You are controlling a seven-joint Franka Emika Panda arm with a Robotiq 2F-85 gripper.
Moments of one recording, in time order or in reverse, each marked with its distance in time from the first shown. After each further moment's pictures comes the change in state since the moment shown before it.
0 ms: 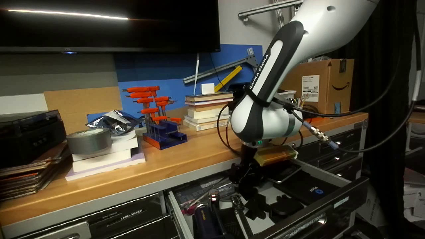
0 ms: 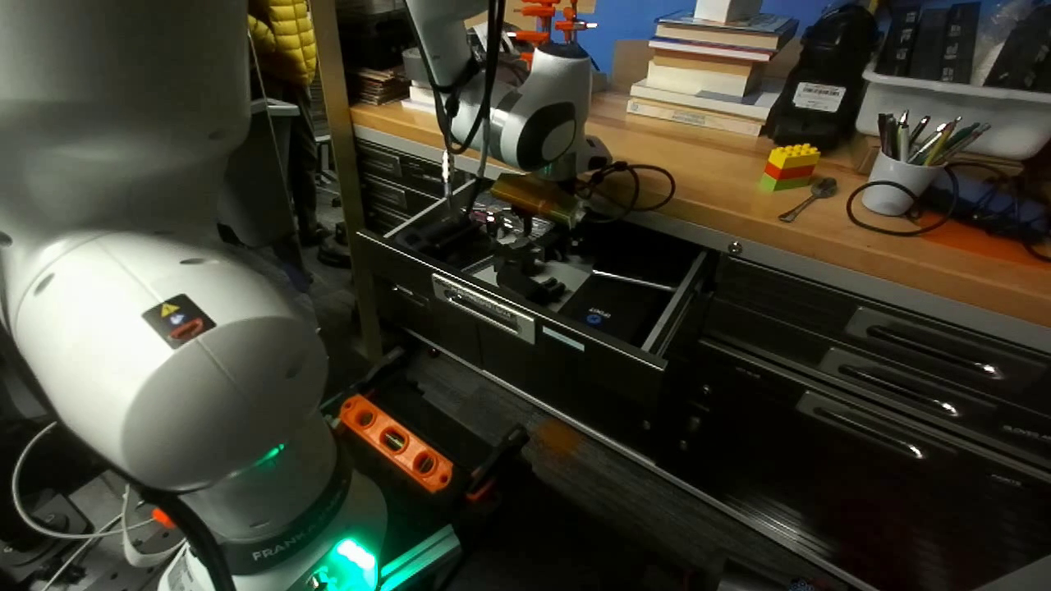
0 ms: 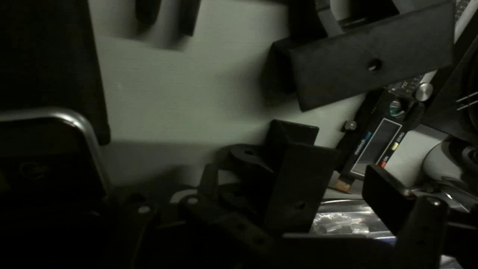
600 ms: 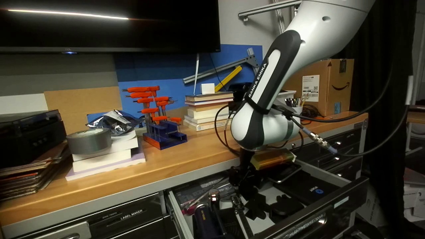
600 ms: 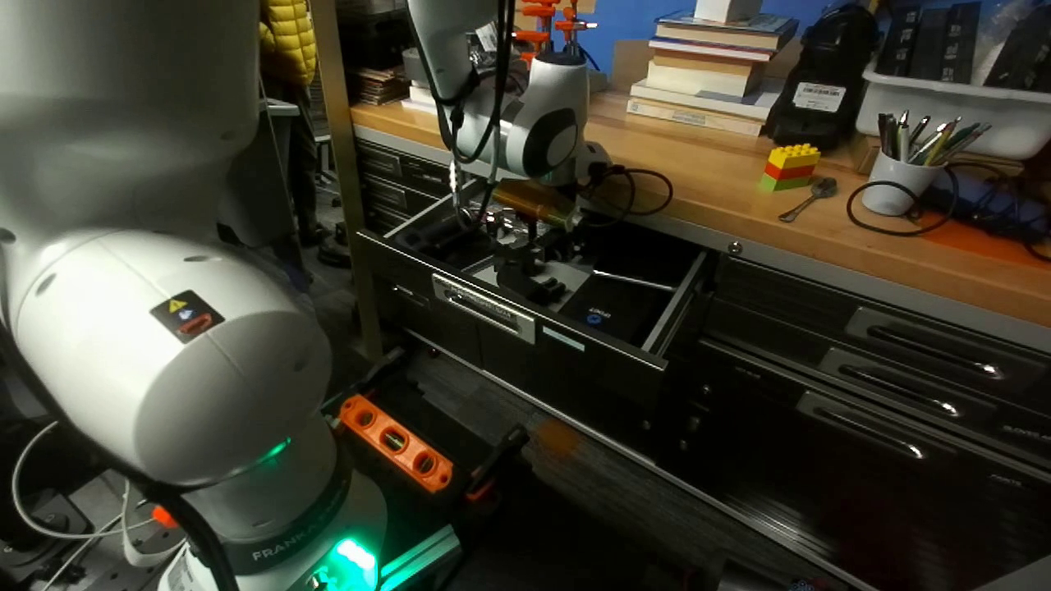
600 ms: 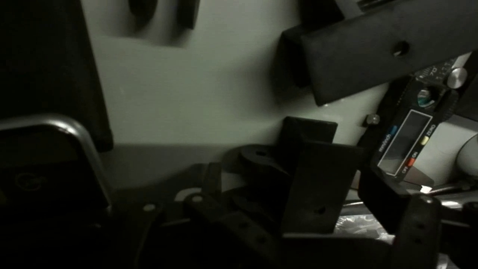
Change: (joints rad) arm 0.038 0.042 -0.041 0.027 -0.067 0.017 0.115
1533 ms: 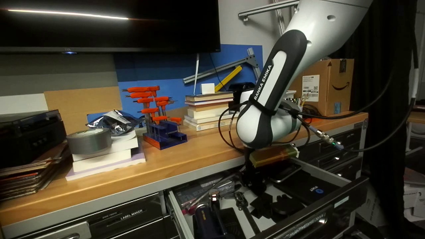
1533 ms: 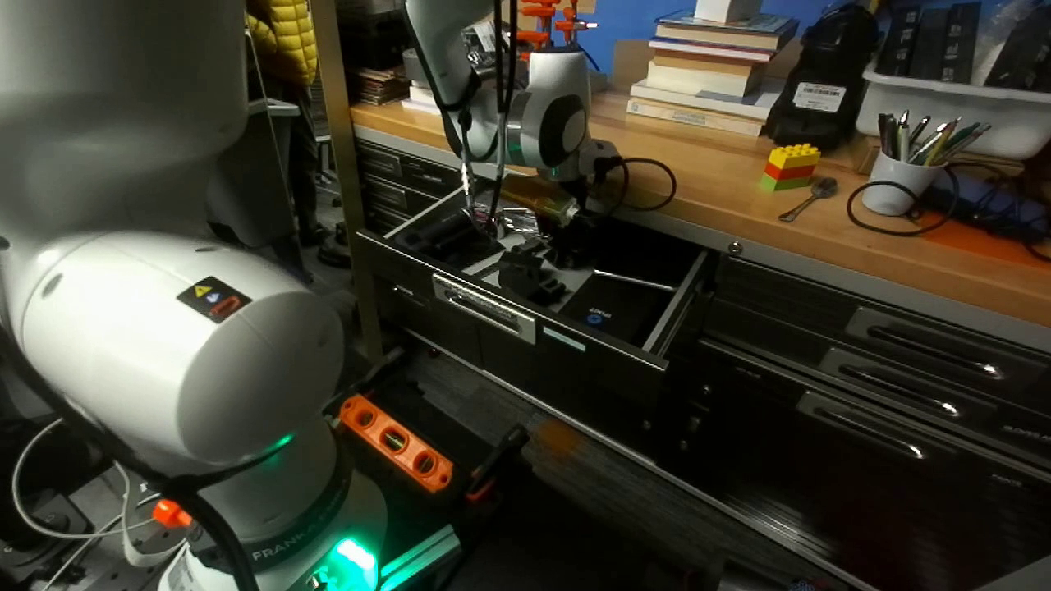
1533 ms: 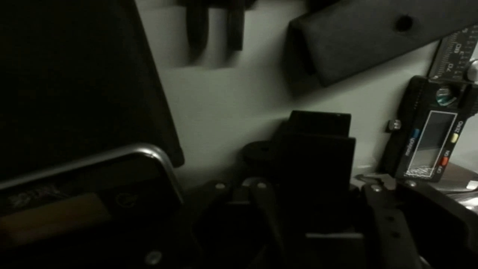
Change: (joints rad) arm 0.131 -0.019 -0.167 0.012 -0.166 -0.080 0.311
